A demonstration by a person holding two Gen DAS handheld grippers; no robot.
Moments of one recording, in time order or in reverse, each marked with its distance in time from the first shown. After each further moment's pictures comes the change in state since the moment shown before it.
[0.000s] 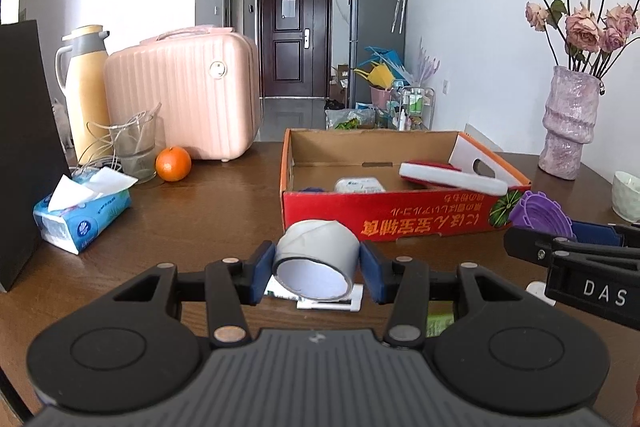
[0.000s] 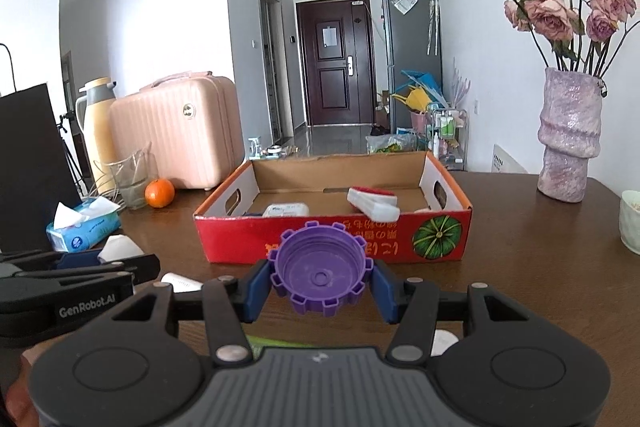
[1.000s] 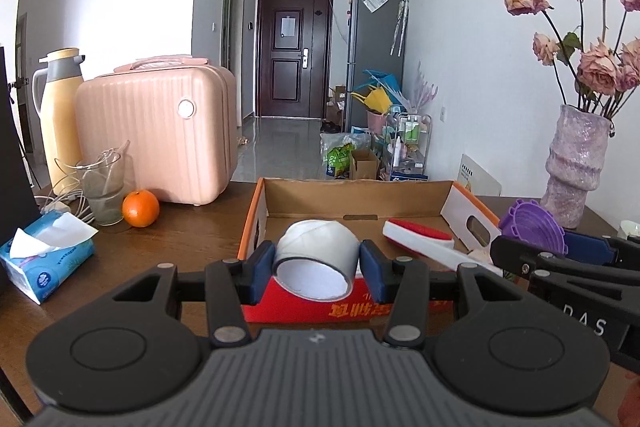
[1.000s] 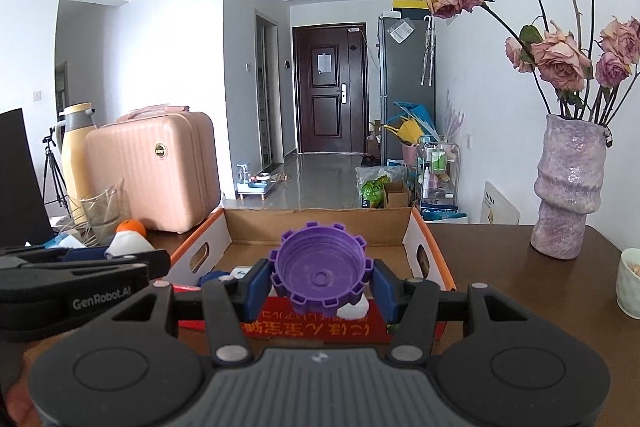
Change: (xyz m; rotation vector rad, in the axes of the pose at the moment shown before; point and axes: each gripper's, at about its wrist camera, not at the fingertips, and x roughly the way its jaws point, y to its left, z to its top) left arm 0.050 -0.028 0.054 -0.036 -0.057 -0.014; right arm 0.042 -0.023 0.051 -0.036 -0.078 -0.029
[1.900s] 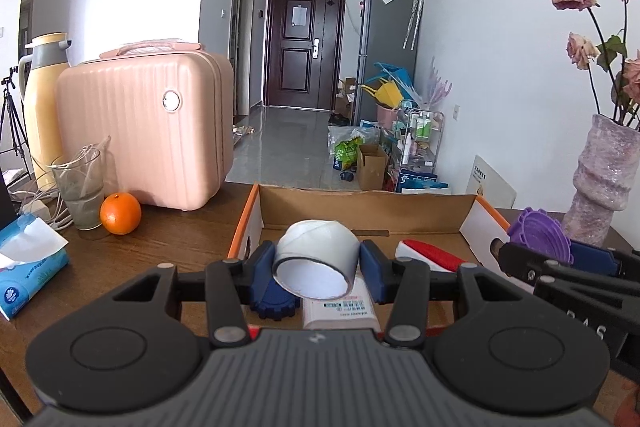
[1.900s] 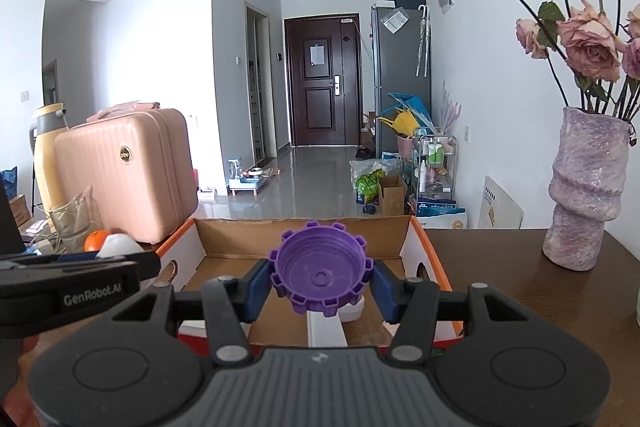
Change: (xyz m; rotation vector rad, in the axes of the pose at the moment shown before) left arm 0.070 -0.004 0.024 -0.037 0.031 0.023; right arm 0.072 -0.018 0.019 0.012 0.031 -0.018
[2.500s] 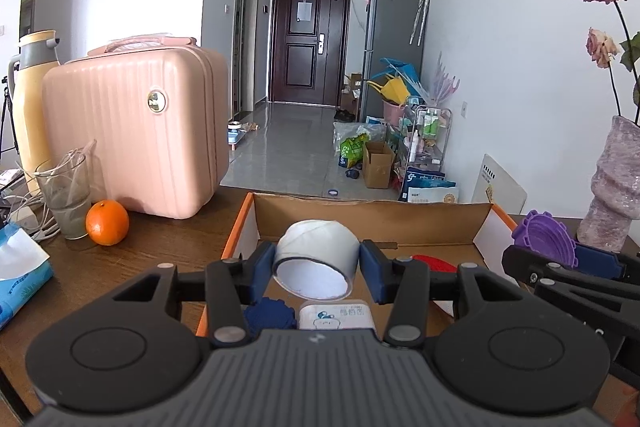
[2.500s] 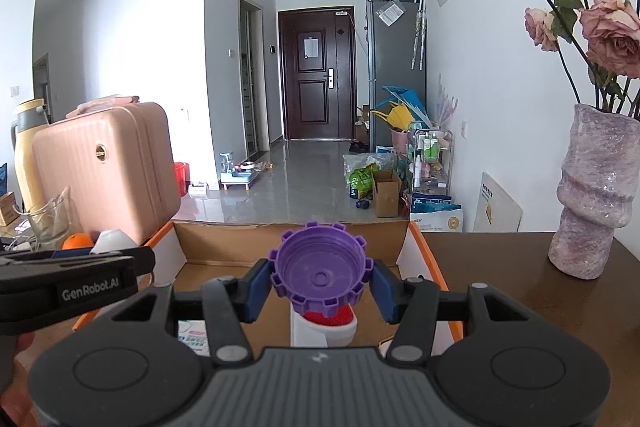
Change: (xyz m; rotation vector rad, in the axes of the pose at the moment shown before) left arm 0.039 -0.008 0.014 0.000 0.015 0.021; right arm 0.041 -0.006 0.011 0.004 0.023 -0.024
